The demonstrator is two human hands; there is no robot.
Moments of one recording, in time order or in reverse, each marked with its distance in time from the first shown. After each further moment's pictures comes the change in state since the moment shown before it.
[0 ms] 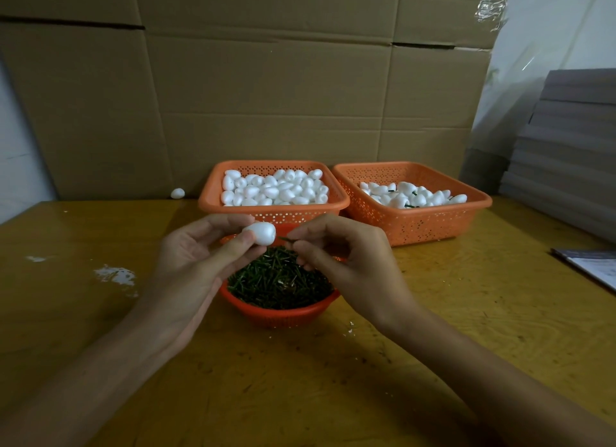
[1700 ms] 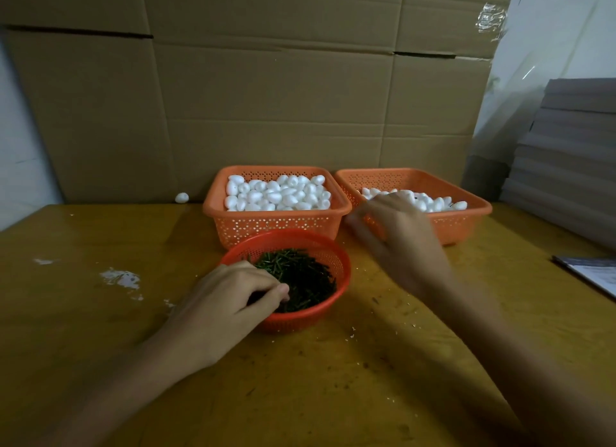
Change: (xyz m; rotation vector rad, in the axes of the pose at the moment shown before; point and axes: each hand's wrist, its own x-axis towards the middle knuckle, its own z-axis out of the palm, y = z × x) left_hand -0.010 -0.010 -0.005 1.245 -0.407 0.141; right_hand 0.019 0.020 -0.057 -0.837 0.042 -0.067
